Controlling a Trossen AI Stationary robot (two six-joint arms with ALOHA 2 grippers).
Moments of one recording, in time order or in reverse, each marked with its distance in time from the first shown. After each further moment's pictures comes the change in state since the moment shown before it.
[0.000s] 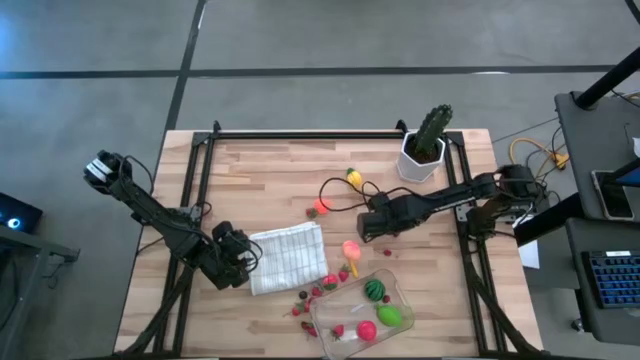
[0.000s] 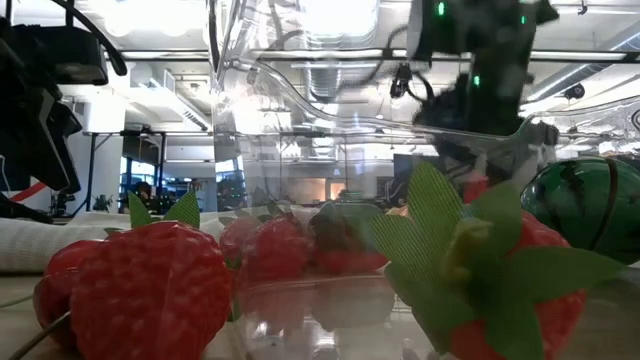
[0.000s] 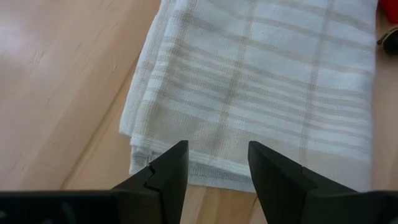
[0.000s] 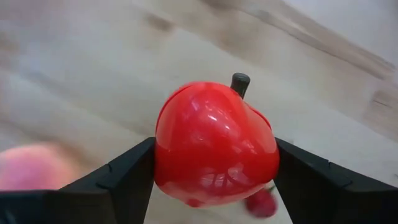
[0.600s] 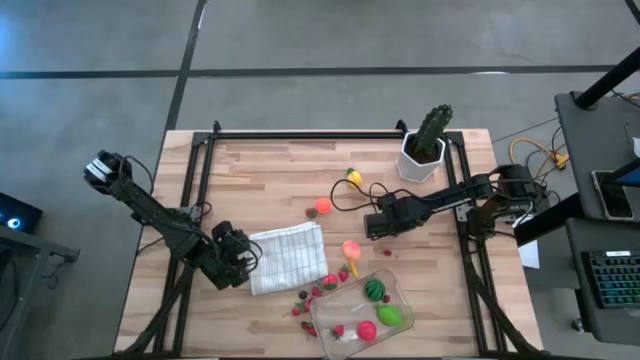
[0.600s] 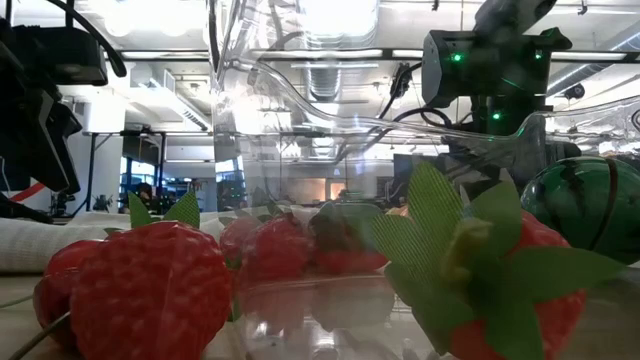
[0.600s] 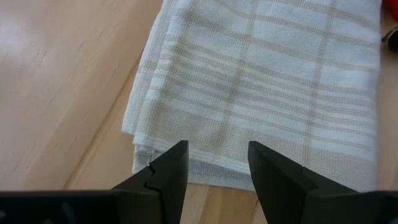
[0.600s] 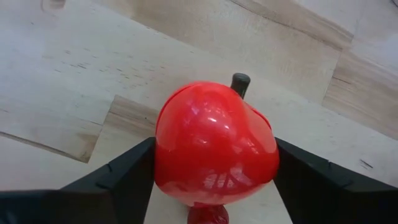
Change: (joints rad) left arm 0.000 0.000 -0.001 -0.007 0.000 0.002; right arm -0.035 0.020 -0.126 0.011 0.016 0.065
